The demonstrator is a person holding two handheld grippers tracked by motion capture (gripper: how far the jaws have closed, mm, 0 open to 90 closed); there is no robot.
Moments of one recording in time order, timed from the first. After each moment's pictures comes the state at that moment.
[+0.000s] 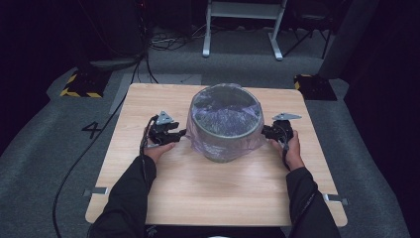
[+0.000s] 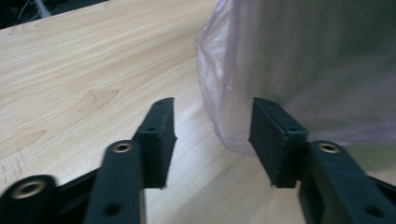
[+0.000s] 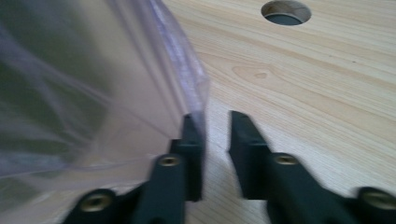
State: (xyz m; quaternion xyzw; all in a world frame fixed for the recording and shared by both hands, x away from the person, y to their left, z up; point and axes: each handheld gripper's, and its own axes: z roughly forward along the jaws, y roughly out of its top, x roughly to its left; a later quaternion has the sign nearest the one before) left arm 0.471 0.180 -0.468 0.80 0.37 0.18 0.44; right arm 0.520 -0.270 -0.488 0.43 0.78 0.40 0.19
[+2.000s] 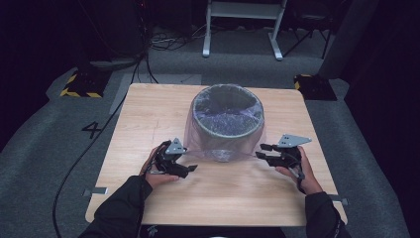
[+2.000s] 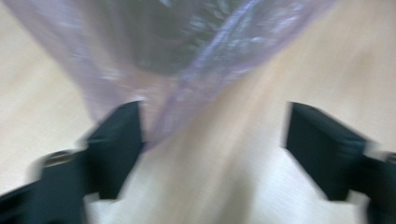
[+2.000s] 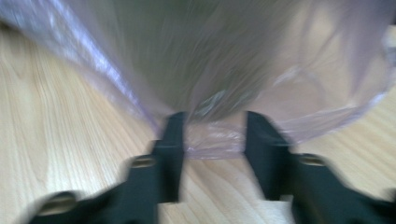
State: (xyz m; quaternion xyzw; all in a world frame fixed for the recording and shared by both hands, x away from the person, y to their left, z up) left arm 0.397 0.149 -0.477 0.87 0.26 0.10 0.41; right arm 0.420 -0.268 -0.459 0.26 0.83 0.46 0.15
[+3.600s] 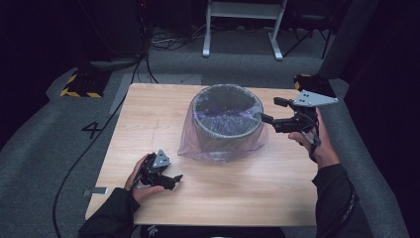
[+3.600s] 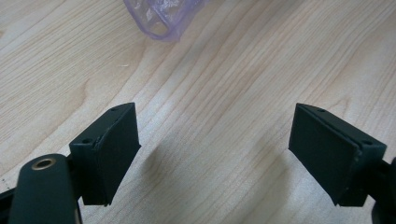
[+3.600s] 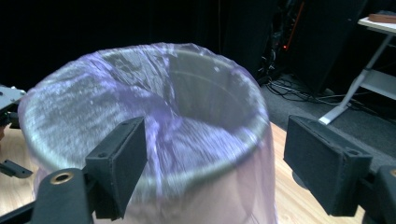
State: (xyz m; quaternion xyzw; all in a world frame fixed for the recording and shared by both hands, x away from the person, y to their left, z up) left arm 0.362 0.182 -0.496 0.86 0.32 0.15 0.36; right arm 0.443 -0.248 -0.313 0.25 0.78 0.52 0.23
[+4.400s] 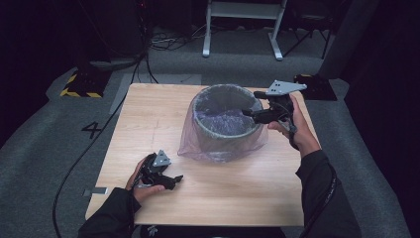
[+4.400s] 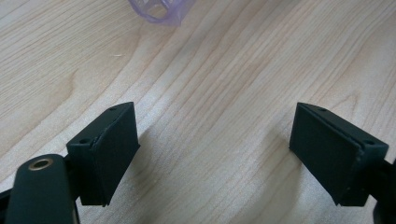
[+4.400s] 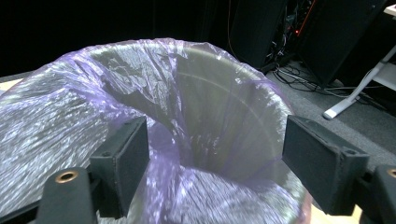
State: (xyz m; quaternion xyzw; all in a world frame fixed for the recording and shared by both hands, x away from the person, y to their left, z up) left arm 0.368 0.183 -0.504 0.86 0.33 0.13 0.36; right arm 0.474 -0.195 -0.312 0.24 0.82 0.48 0.22
